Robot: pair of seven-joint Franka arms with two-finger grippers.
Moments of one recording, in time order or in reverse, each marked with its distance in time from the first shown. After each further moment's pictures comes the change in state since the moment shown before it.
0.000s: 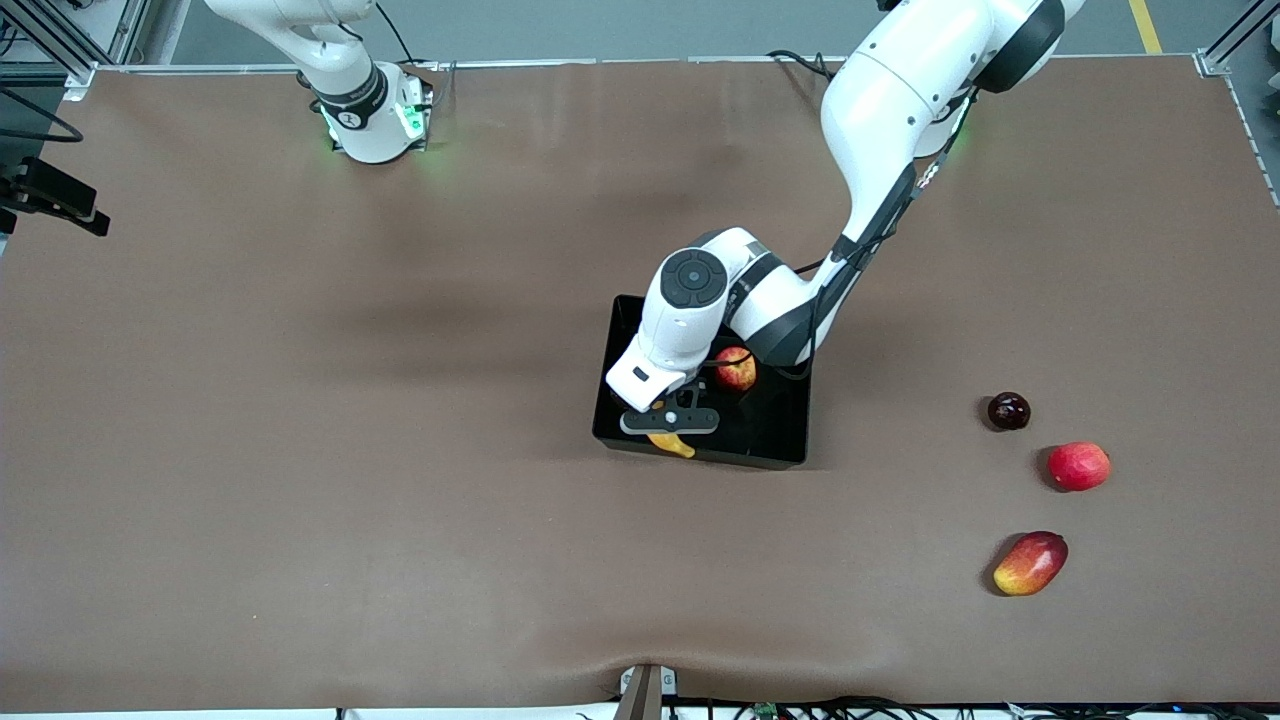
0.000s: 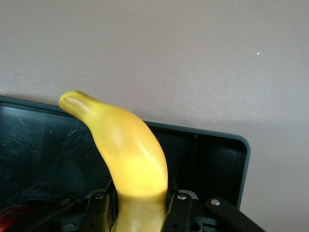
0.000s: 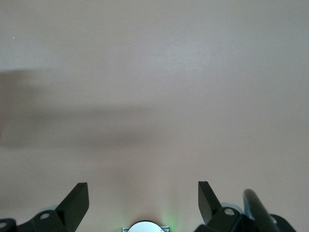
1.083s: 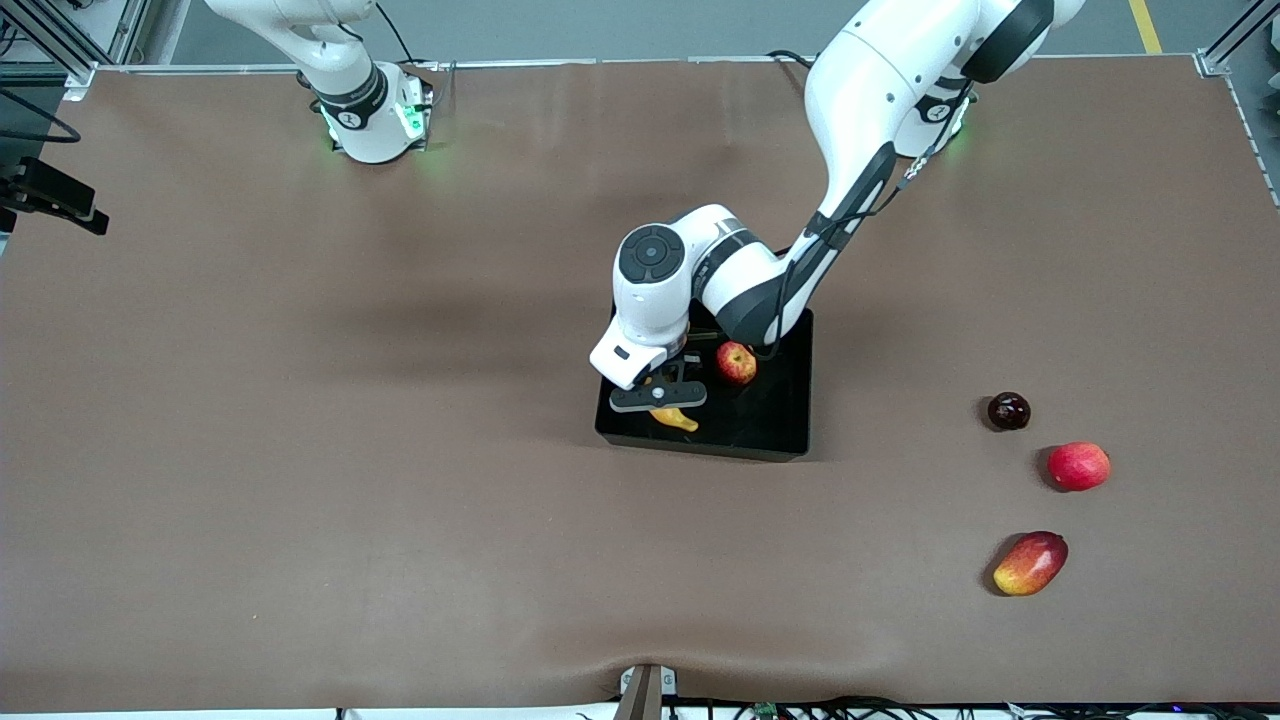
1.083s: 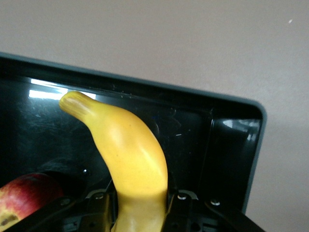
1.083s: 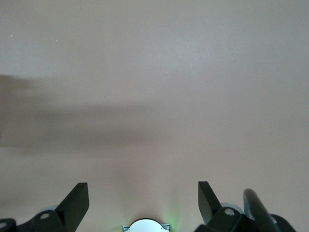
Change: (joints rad) left arm -0.050 -0.010 -0.003 -0.009 0.086 -0.113 -0.119; right arm -0.008 0.000 0.000 -0.003 0.003 -0.007 -0.001
